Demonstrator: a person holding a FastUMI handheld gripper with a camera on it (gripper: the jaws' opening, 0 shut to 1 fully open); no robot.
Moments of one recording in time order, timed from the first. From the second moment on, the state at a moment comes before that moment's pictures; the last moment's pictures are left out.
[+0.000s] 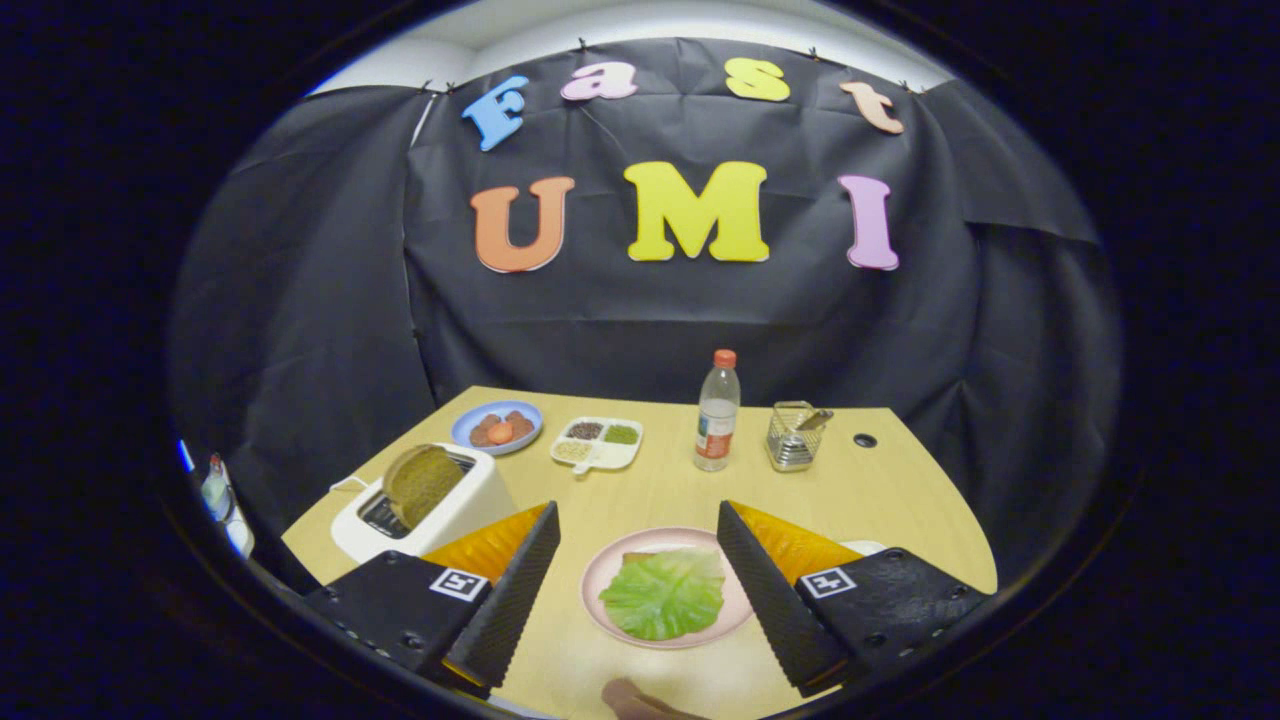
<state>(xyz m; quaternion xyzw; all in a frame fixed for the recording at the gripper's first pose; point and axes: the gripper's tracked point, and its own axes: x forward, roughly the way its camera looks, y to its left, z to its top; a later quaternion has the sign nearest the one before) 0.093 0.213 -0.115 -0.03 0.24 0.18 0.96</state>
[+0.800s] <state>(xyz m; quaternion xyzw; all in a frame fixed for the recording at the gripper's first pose) 0.075 0.396 -0.146 -0.09 0.29 0.22 0.93</state>
